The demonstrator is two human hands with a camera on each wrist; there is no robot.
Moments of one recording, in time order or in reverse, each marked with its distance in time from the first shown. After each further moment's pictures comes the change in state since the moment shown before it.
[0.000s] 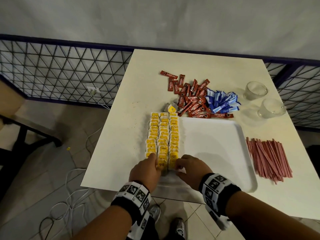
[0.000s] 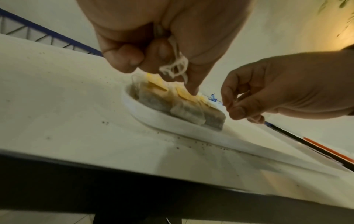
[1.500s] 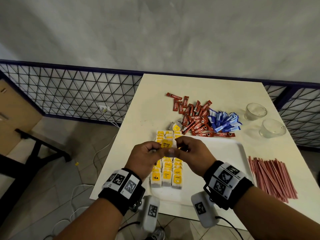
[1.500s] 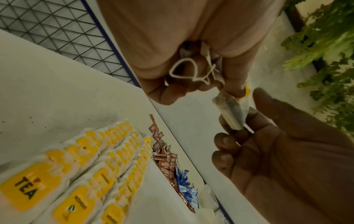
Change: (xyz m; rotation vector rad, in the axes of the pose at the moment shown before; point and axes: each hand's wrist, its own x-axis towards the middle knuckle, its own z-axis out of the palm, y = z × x) left_hand 0.006 0.032 -0.092 -1.084 0.194 0.120; right_hand -0.001 -0.056 -0.093 0.657 0.360 -0.188
